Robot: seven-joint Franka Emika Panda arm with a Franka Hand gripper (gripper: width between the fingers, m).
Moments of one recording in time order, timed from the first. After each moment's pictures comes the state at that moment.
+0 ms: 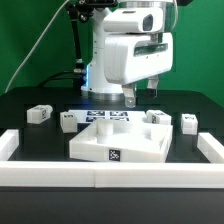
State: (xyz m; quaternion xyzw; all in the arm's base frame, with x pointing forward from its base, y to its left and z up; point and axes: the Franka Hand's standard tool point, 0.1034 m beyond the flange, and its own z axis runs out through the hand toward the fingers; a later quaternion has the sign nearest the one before) arm 0.520 0.029 0.091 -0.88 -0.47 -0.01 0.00
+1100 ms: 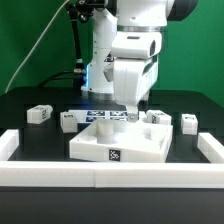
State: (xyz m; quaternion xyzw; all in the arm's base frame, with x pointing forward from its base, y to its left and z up) arm 0.474 0.034 0.050 -0.82 -0.57 0.01 0.02
